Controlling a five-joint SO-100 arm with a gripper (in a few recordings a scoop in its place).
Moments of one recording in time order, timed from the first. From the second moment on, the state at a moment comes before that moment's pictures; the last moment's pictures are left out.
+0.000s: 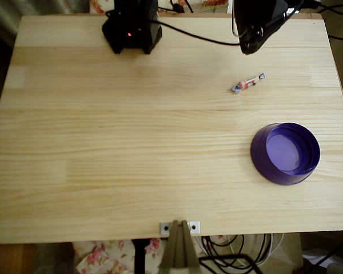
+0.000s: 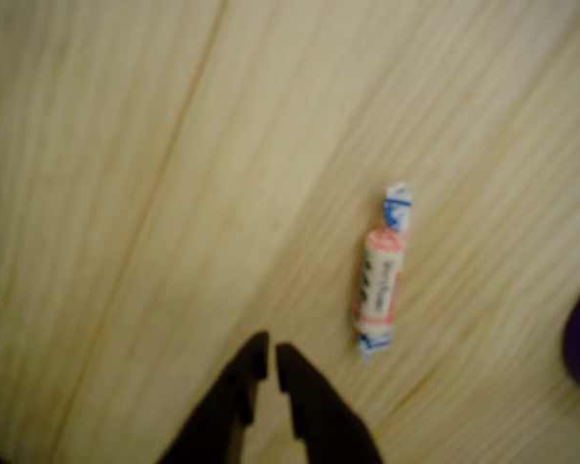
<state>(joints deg) -71.1 95.7 106.6 63.9 -43.7</state>
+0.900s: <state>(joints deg) -64.2 92.5 102.4 62.3 -44.8</state>
